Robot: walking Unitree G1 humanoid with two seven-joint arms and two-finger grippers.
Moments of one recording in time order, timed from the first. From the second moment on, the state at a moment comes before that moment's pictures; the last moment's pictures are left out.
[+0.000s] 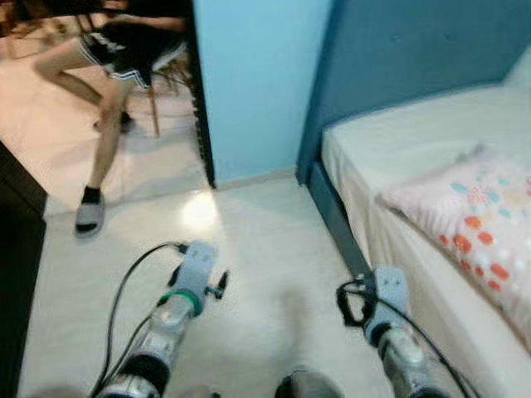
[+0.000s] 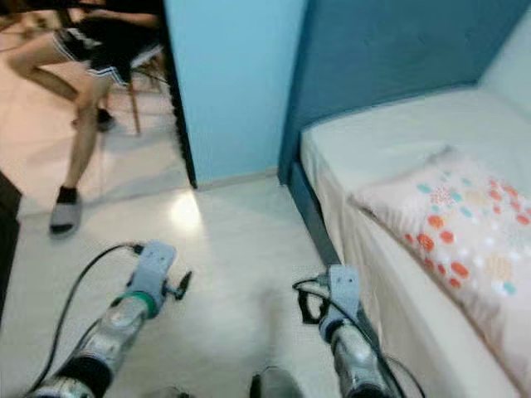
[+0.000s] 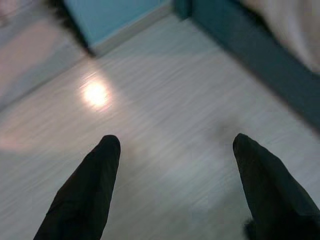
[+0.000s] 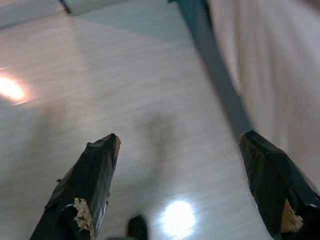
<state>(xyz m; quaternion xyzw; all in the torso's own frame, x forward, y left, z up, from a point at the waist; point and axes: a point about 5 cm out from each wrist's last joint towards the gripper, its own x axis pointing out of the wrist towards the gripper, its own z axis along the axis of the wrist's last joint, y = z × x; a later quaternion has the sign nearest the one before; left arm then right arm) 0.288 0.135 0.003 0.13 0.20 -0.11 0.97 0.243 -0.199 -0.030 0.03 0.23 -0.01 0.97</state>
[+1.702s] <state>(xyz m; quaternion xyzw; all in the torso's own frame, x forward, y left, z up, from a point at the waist) 0.292 0.129 0.012 0.12 0.17 -0.17 0.96 0.255 -0.187 -0.021 0.03 0.20 0.01 0.98</state>
